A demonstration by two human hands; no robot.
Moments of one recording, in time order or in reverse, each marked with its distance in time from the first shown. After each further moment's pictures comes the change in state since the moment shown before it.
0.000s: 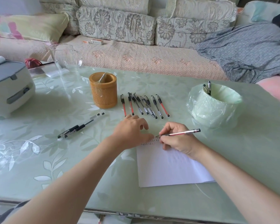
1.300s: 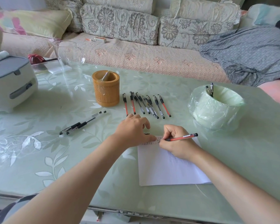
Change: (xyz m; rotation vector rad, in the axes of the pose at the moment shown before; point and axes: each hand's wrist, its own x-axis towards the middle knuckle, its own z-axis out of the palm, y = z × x) left_hand 0.004 0.001 0.005 0.021 -0.028 -0.060; right_hand 0.000 0.012 0.004 -0.344 0.057 -0.134
